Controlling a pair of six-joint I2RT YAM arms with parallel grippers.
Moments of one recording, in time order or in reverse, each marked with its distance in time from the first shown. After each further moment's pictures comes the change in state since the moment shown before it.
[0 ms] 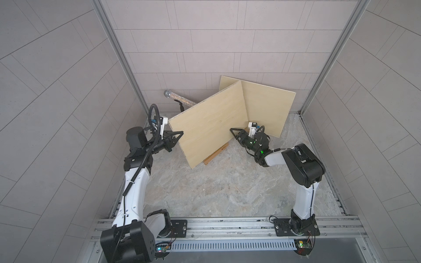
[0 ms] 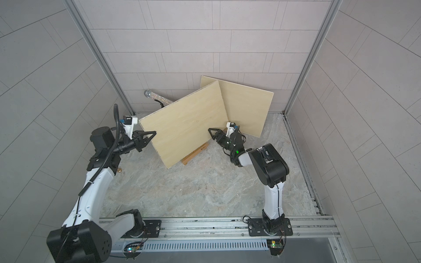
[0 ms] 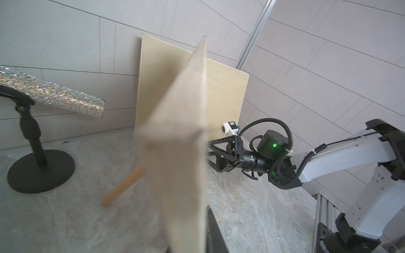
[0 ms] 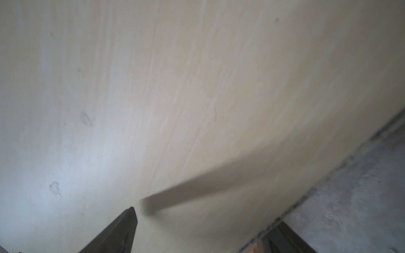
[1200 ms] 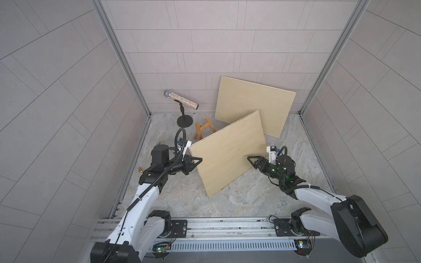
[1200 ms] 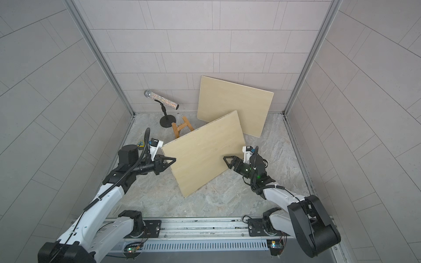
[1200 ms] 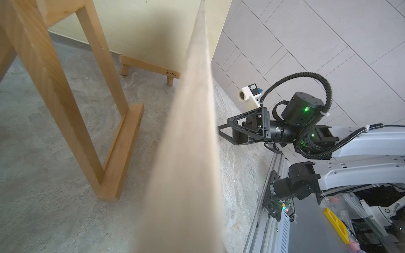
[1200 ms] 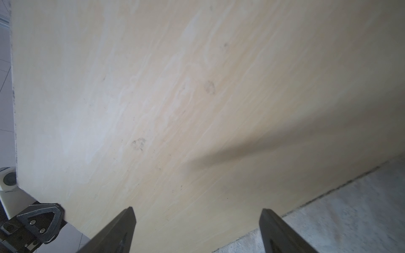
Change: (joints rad) left arm -0.323 -0.163 -0.269 -0.156 -0.140 -0.048; right arm -0.064 -0.770 -0.546 -0.544 -0.074 -0.210
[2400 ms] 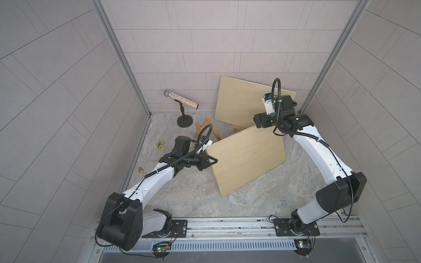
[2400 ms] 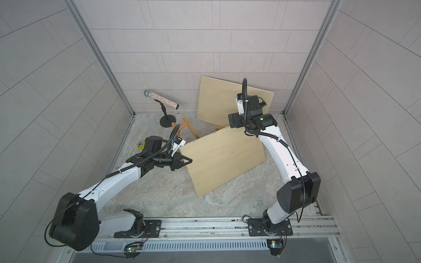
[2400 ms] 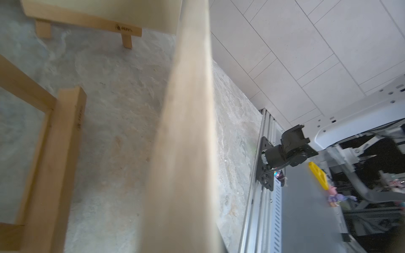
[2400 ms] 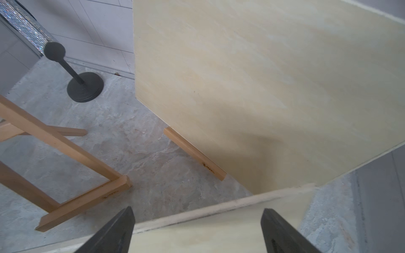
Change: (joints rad) left arm -0.225 0.373 0.158 0.014 -0.020 0.098; right arm -0.031 0.449 1.387 -1.226 0.473 -0.909
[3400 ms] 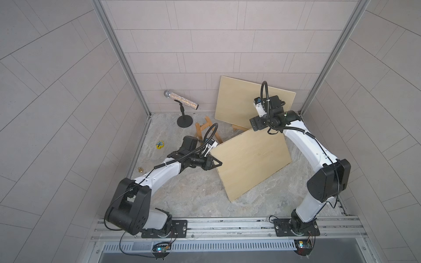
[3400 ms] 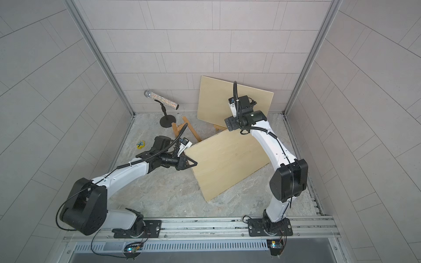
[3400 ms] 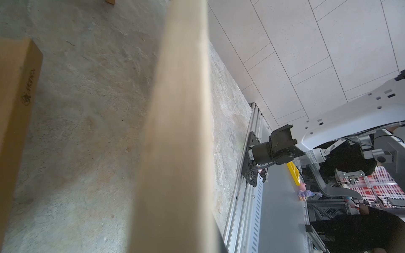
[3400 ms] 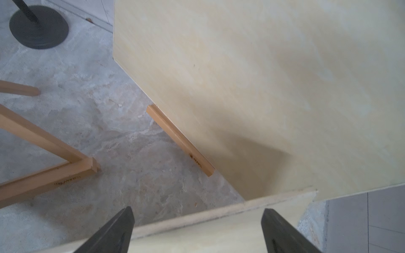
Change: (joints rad) left arm -0.064 0.130 0.044 0.018 0.027 -0.080; right arm 0.035 0.139 0.076 -0.033 0.078 -0.132
